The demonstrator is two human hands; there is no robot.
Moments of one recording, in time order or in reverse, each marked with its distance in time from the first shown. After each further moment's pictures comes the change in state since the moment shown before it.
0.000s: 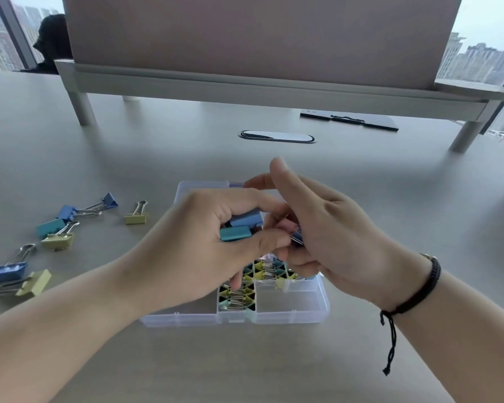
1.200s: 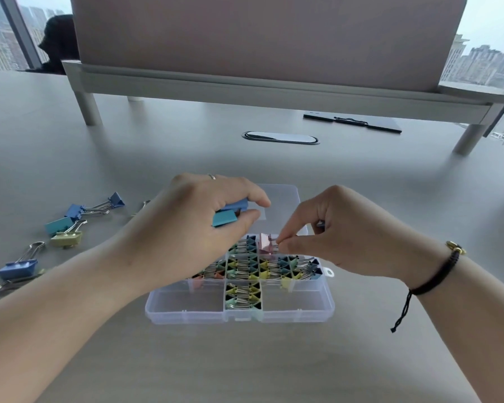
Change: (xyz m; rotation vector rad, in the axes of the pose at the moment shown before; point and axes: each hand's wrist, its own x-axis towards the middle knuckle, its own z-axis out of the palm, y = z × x) left_hand 0.004 -0.015 -0.018 0.494 0.163 0.131; right_hand 0.010 0.008 -0.033 -0.884 0.004 -0.141
